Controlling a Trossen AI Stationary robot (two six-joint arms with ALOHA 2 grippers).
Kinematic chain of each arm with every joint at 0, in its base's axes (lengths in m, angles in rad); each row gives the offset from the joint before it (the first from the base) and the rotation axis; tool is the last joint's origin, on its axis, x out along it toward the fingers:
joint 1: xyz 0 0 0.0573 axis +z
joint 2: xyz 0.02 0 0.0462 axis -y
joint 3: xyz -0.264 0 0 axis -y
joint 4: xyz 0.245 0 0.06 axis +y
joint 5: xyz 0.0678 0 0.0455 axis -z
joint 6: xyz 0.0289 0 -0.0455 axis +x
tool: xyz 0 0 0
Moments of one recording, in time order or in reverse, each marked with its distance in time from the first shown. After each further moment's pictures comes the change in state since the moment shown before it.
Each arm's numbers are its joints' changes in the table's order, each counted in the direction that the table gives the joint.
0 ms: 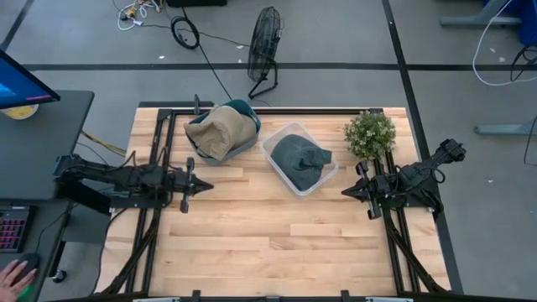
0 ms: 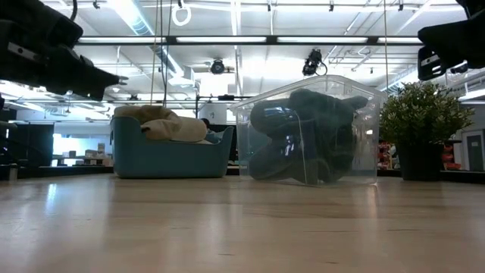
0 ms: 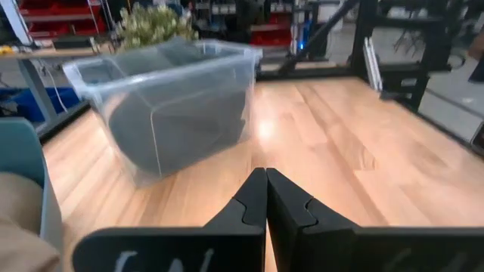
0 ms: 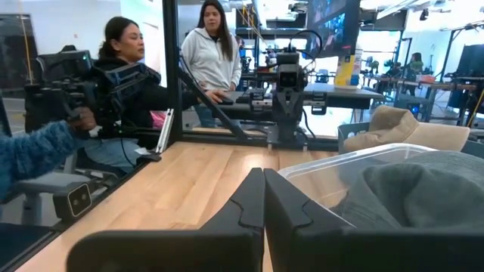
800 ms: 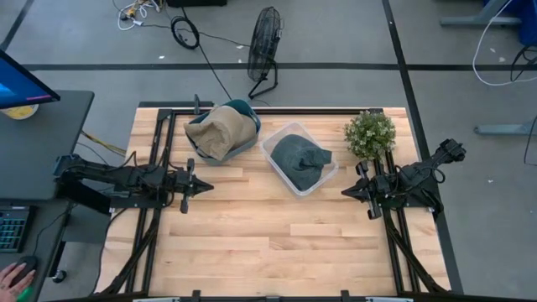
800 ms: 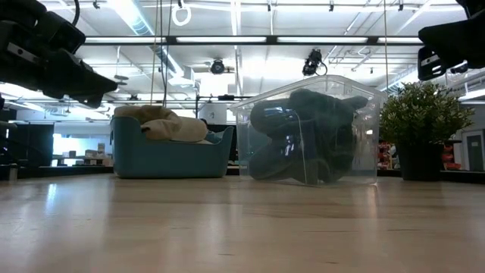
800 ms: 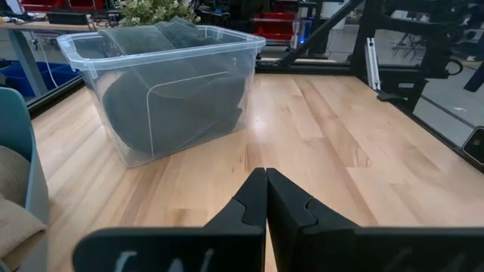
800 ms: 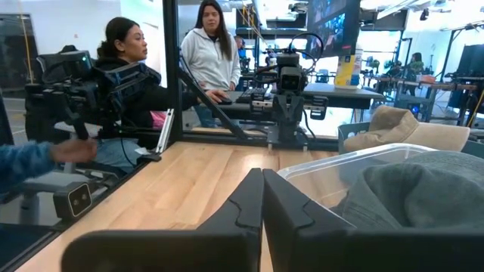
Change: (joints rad) left arm 0.000 0.000 0.000 0.044 0.000 -0.085; right arm 0.000 0.000 0.000 0.000 0.000 0.000
